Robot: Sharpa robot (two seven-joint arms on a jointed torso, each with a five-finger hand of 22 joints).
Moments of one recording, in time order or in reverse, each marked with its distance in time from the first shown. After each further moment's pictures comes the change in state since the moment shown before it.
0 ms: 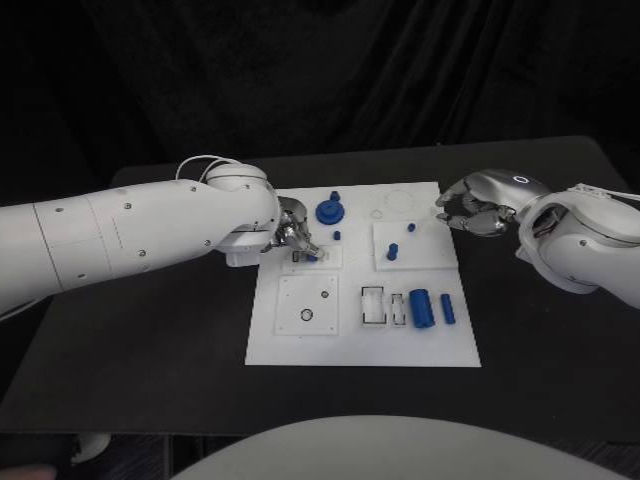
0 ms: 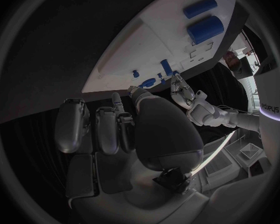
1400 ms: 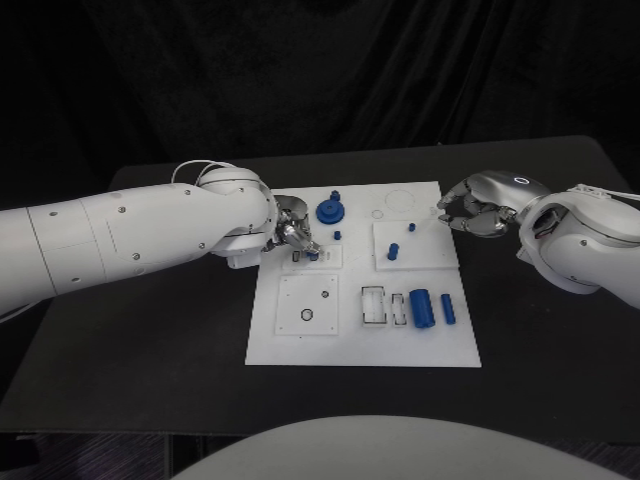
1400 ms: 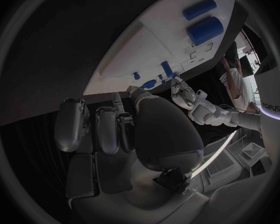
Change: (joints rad) left arm -0.008 -0.022 -0.001 0.008 0.003 -0.071 0.081; left_hand -0.032 -0.103 0.309 -0.083 0.190 0.022 0.004 0.007 0.042 0.000 0.000 0.000 0.000 0.000 0.000 0.000 0.000 0.000 0.000 0.000 -0.016 0.000; right arm 0.000 -0.001 0.000 0.000 0.006 0.015 -0.009; right_hand 0.004 -0.004 0.011 -0.011 0.004 0.011 0.003 0.000 -0.002 0.000 0.000 0.000 0.001 0.003 0.003 -0.009 0.000 0.000 0.000 0.000 -0.017 0.000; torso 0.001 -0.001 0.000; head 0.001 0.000
